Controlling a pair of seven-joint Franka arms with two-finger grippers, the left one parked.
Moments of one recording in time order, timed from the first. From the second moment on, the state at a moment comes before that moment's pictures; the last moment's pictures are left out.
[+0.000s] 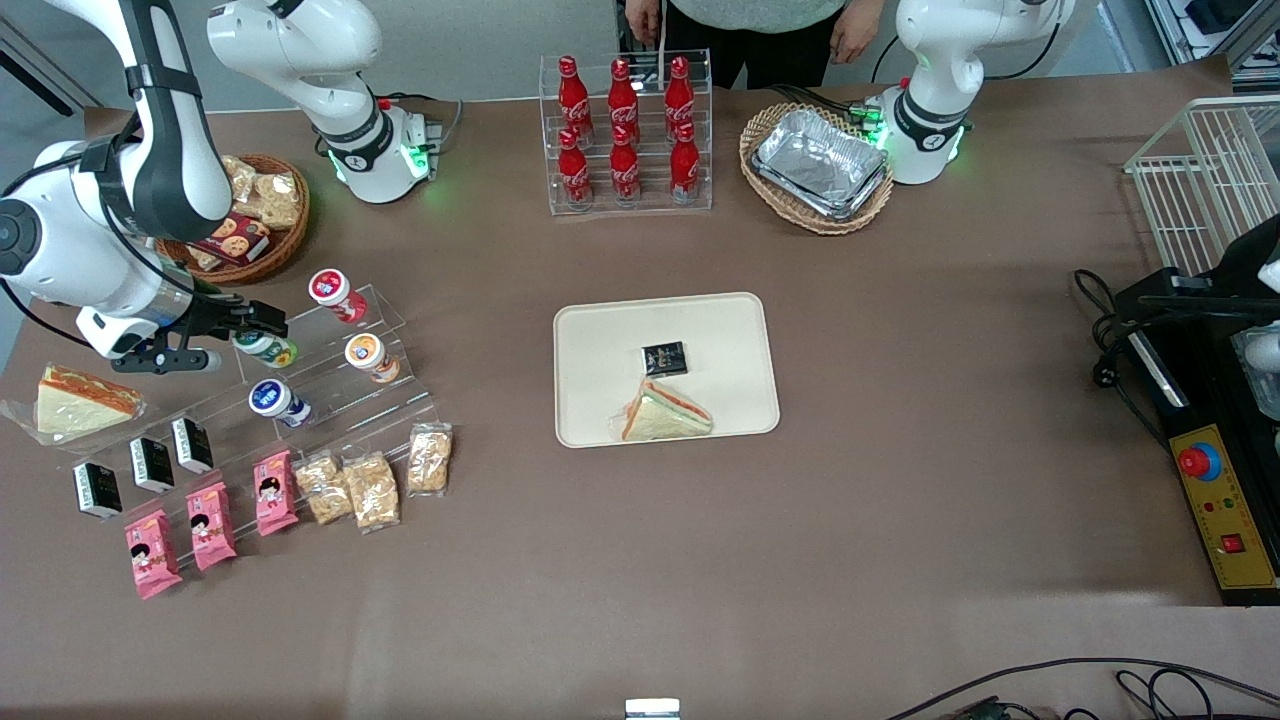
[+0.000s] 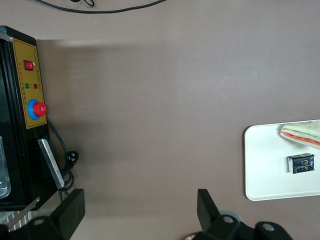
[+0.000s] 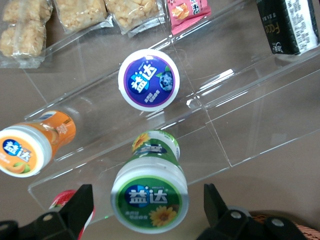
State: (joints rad) arm -0.02 -0.11 -0.11 -2.31 0.02 2.05 -0.11
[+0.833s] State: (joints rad) arm -0.01 -0.11 -0.11 -2.34 0.02 2.07 -0.11
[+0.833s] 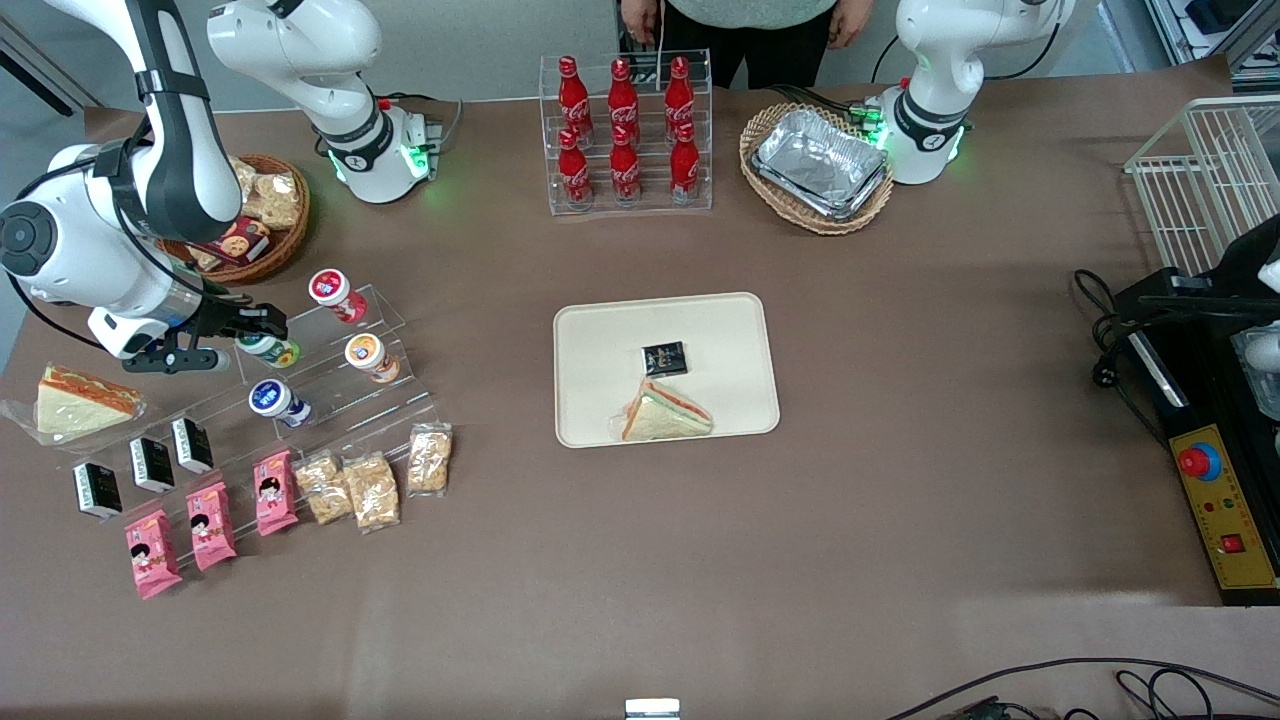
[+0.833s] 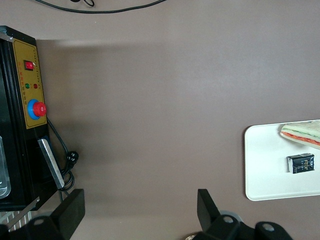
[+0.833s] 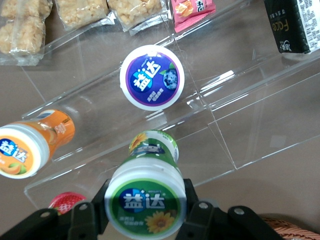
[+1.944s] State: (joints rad) arm 0.14 -0.18 0.03 -1.92 0.07 1.64 0.21
